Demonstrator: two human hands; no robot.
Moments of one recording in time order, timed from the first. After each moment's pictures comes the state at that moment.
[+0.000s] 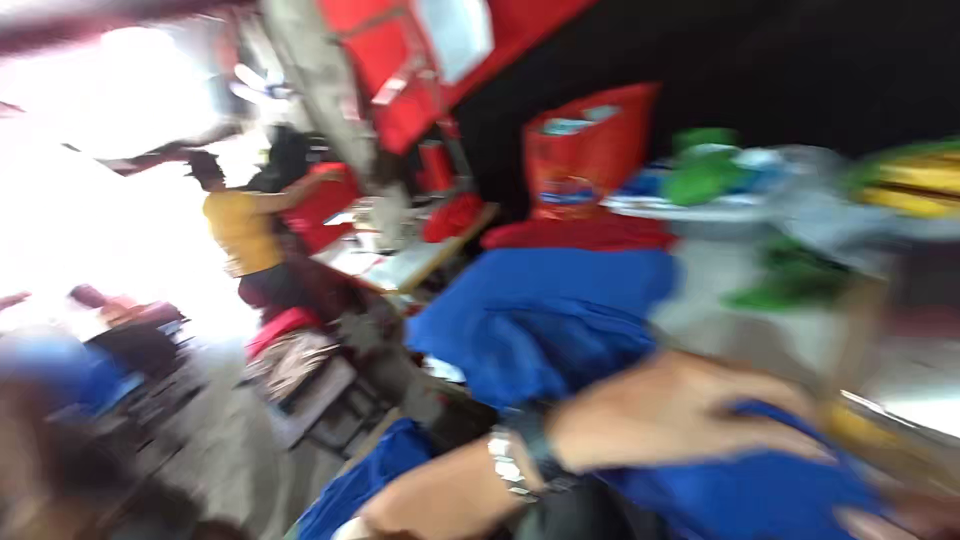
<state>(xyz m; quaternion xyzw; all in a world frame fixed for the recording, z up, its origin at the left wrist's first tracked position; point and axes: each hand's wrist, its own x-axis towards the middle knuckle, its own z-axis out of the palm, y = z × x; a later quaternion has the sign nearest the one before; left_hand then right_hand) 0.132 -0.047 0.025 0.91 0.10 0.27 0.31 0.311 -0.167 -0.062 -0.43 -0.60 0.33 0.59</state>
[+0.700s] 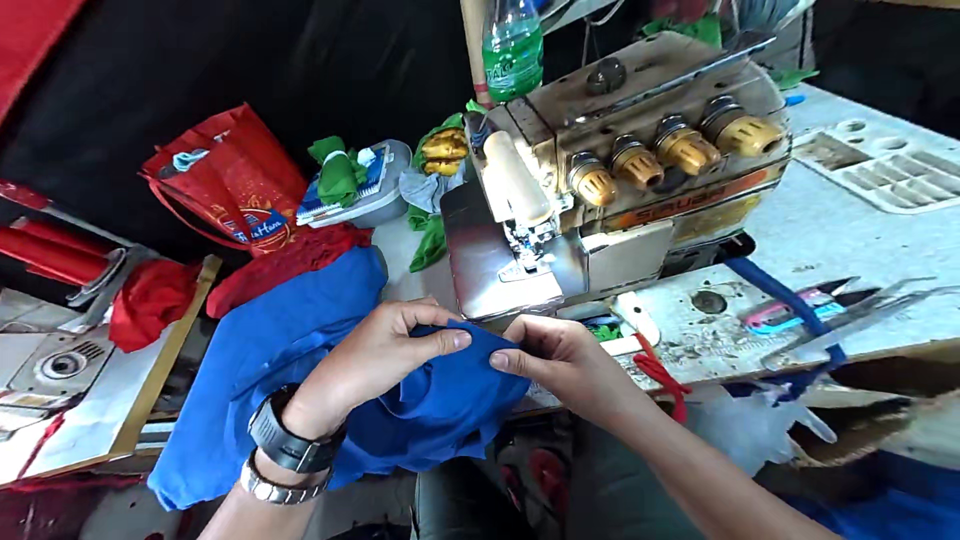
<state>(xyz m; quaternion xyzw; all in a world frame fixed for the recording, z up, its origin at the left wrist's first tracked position) 0.185 -0.001 0.037 0.90 0.17 0.04 0.41 0.333 -0.162 -0.070 -0.56 -0.45 0.27 0.64</state>
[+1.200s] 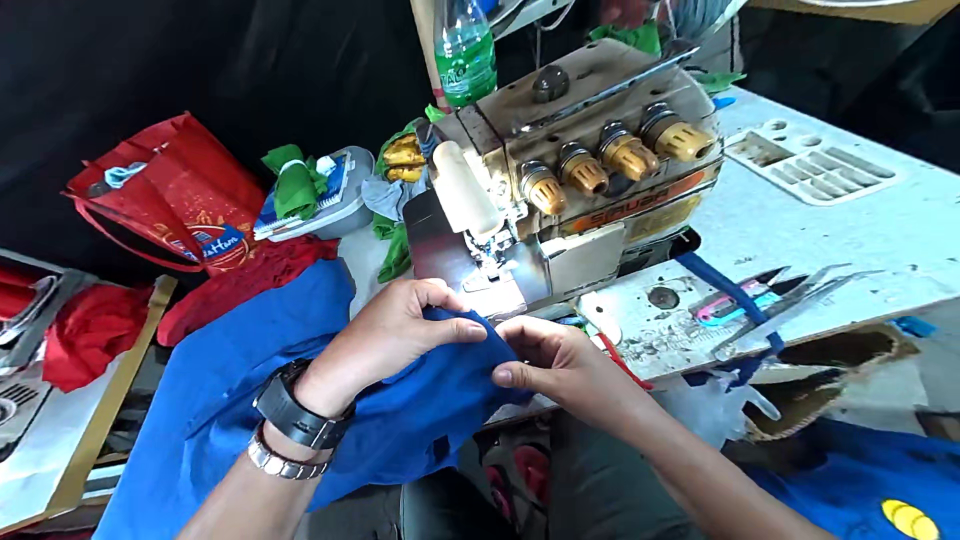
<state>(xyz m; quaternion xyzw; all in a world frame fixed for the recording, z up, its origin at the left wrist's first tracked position) 0.242 -0.009 0.037 0.91 0.13 0.03 0.38 0.352 -0.183 -0.071 -0.55 -0.40 0.33 0.65</state>
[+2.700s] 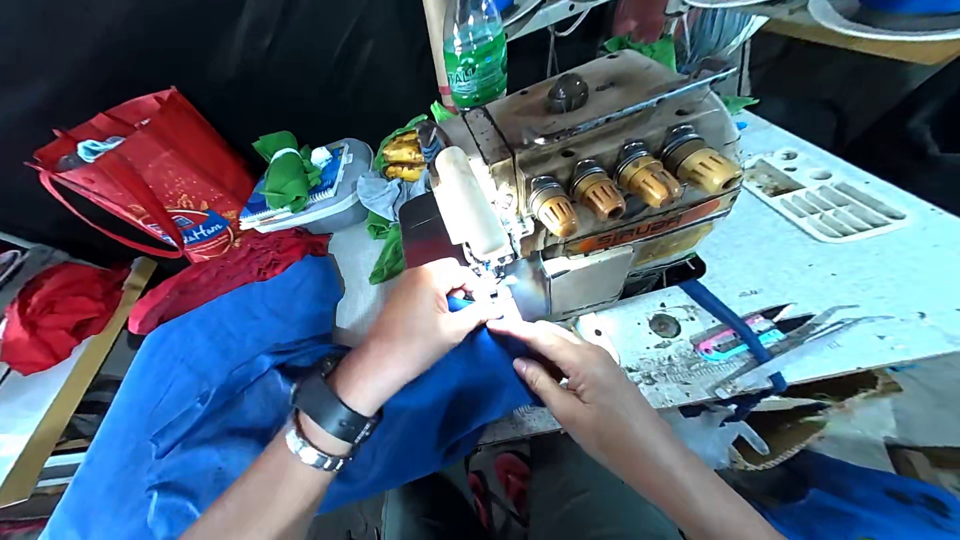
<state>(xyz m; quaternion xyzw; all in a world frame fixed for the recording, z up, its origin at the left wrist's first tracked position) 0.279 -0.006 0.003 0.95 0.07 0.16 0.27 0.360 -0.187 -0.074 -0.70 -0.48 0.07 0.52</state>
